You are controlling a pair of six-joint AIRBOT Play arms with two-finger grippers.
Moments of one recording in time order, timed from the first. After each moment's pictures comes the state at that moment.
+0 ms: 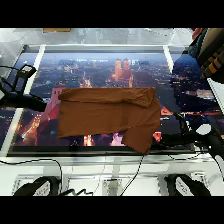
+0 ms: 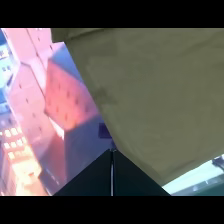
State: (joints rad) left arm 0.13 -1.06 1.18 1.37 -1.20 -0.96; right arm -0.33 -0.98 0.49 -1.01 1.24 1.11
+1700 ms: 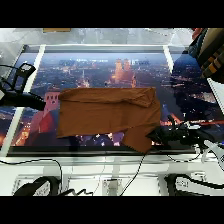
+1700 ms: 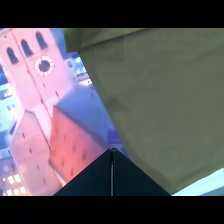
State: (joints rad) left arm 0.13 -1.06 1.18 1.39 -1.17 -0.95; right arm -0.34 -1.37 0.48 -0.56 1.17 0.97
